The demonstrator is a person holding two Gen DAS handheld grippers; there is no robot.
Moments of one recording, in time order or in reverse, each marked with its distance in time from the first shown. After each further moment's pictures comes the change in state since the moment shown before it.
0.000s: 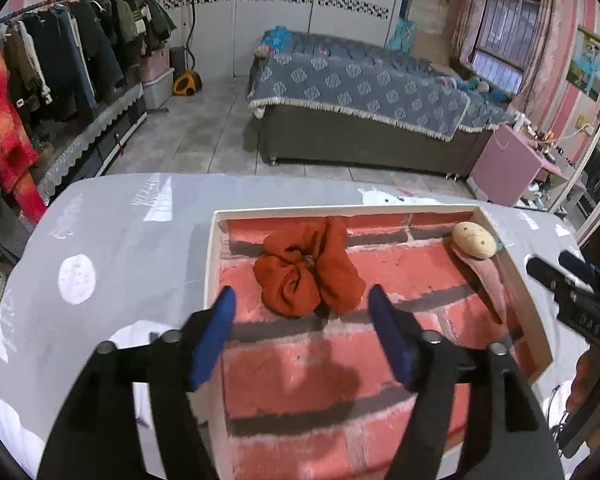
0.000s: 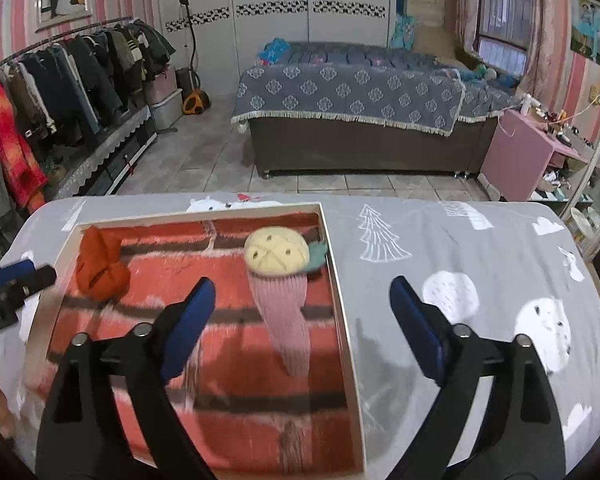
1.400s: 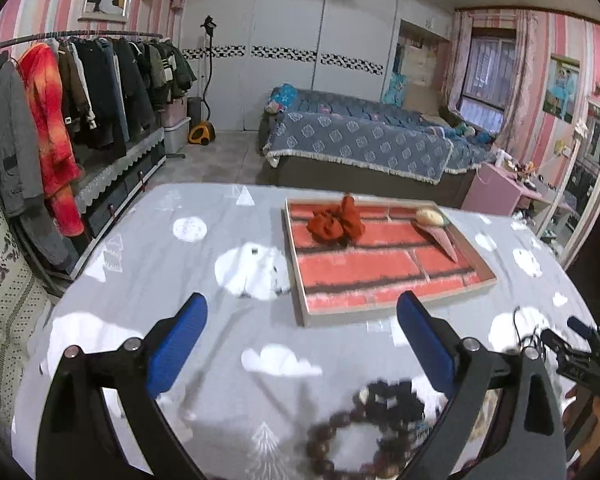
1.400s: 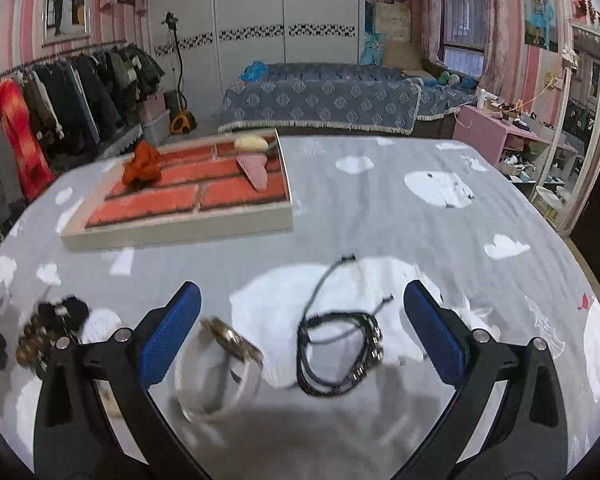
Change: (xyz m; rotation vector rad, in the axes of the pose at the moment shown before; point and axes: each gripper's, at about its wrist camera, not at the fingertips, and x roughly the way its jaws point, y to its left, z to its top) left arm -0.193 0.034 -0.129 0.005 -0.203 0.010; right arm -0.164 -0.027 -0.185 0.058 -0.073 -0.068
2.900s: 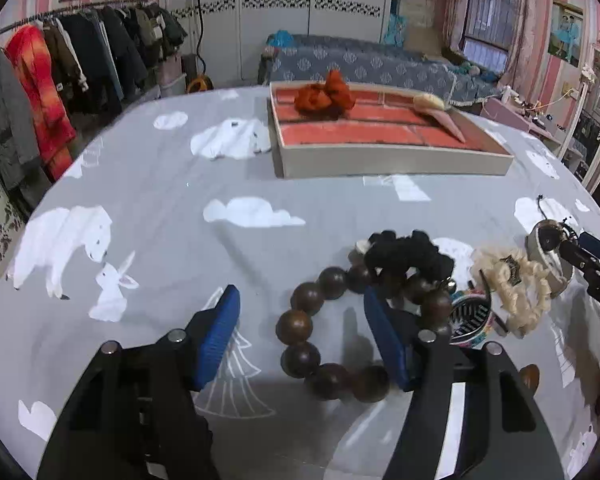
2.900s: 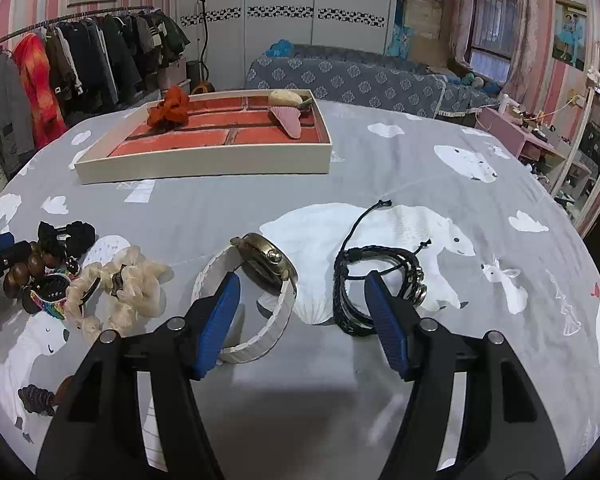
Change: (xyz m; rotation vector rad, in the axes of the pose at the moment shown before) left arm 0.041 -0.023 -0.108 0.059 0.199 0.042; right arm 0.010 0.026 -0.042 -0.111 0.056 0.036
